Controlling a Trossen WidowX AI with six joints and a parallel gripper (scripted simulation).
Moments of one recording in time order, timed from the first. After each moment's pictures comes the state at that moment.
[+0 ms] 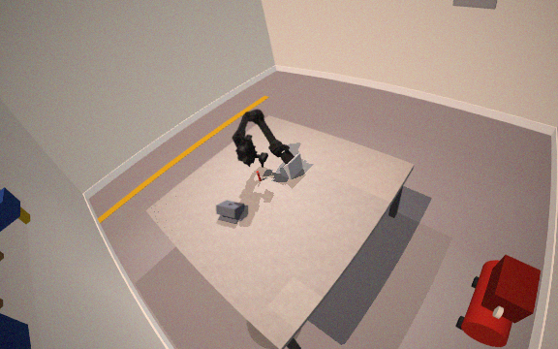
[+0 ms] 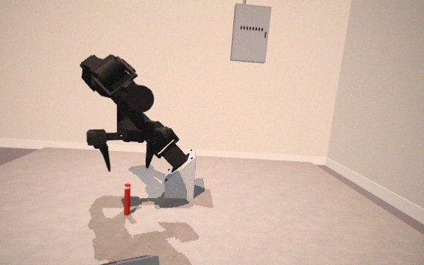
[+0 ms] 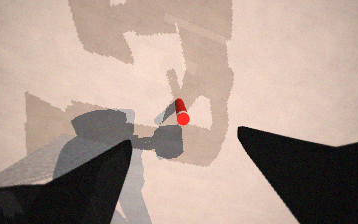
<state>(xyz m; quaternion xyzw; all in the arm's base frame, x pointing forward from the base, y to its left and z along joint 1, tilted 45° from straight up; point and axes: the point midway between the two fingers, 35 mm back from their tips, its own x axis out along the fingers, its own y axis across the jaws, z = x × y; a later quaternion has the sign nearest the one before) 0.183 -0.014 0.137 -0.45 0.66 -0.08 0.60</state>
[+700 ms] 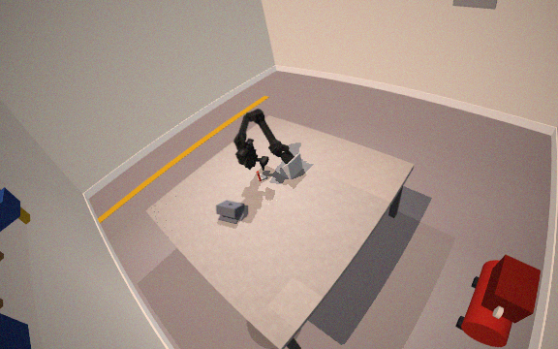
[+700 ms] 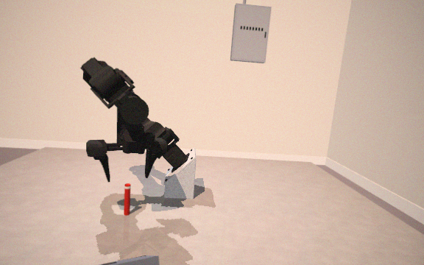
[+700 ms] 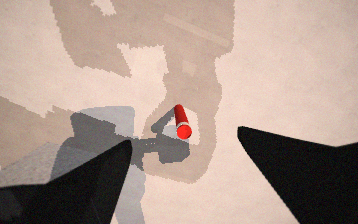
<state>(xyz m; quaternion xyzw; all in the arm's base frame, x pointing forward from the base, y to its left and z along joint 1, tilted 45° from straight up) 0.189 -0.031 0.119 -0.46 0.65 -0.08 0.60</state>
